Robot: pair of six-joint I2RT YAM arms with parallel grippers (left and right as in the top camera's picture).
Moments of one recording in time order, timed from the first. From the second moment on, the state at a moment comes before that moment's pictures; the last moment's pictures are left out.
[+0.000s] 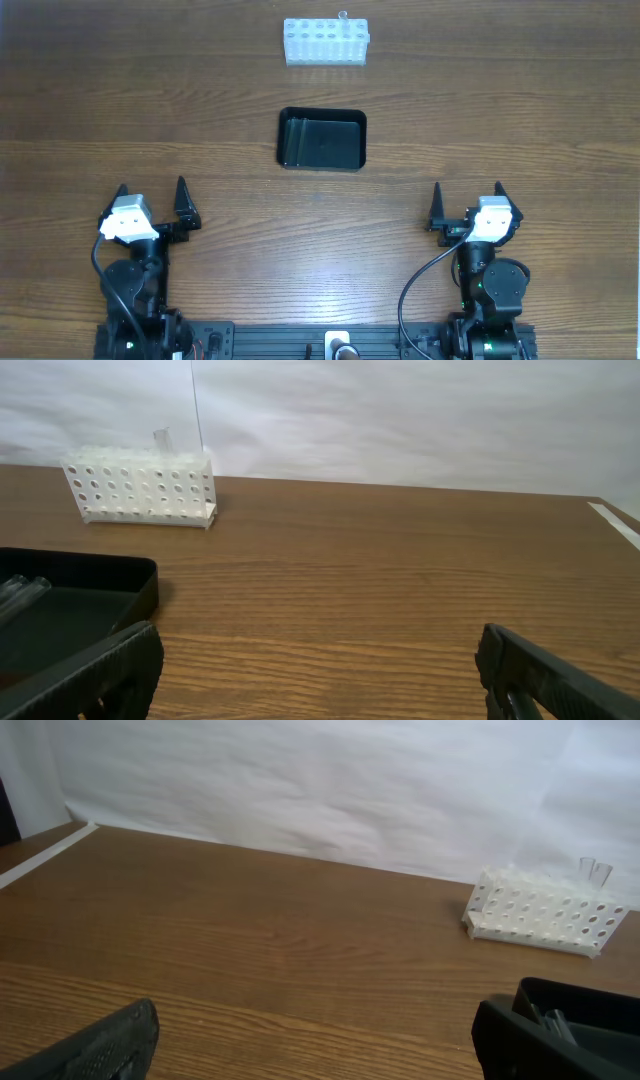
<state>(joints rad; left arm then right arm) 0.07 0.01 0.01 -0.07 -0.03 -0.13 0.01 0.01 0.01 -0.07 0.03 -0.05</state>
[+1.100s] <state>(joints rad) 0.07 0.01 0.01 -0.07 -0.03 -0.13 0.01 0.11 0.52 -0.59 0.14 -0.01</state>
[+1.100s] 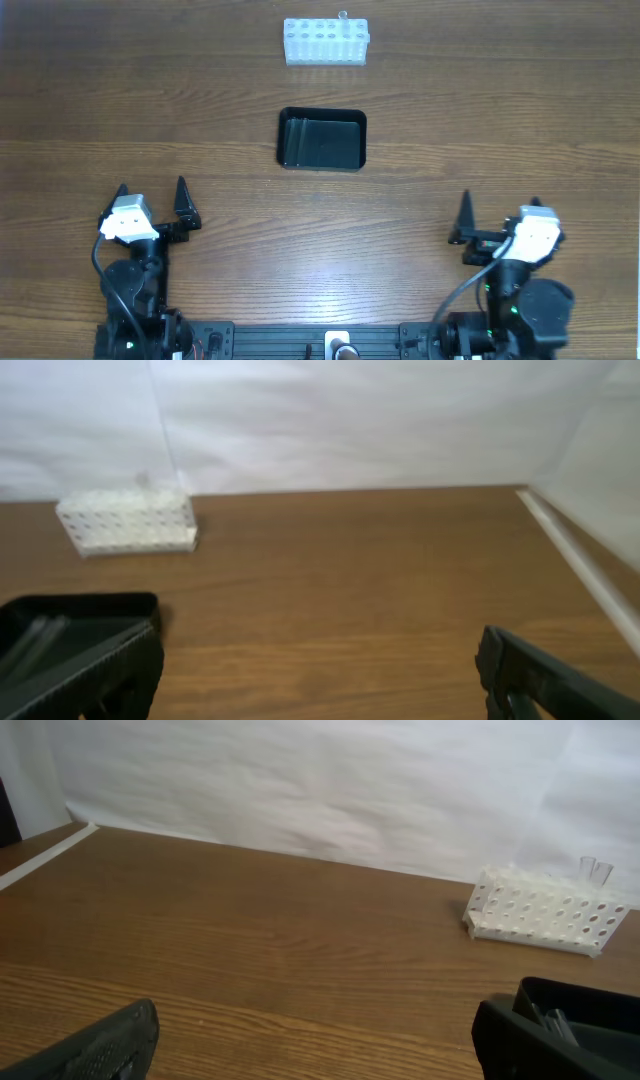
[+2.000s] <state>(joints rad) 0.07 0.01 0.01 -0.07 -0.03 -0.13 0.19 1.22 1.19 -0.42 0.08 -0.05</state>
